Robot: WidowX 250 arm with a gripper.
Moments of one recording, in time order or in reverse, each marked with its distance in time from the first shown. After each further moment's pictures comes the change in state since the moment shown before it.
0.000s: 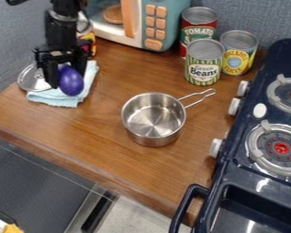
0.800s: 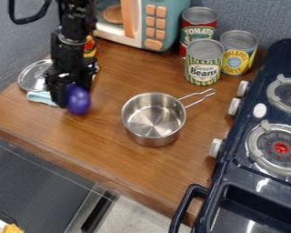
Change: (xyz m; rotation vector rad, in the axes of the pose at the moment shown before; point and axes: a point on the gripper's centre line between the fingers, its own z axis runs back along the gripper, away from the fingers) arm -0.010 0.007 -0.027 -0.017 0.005 0.265
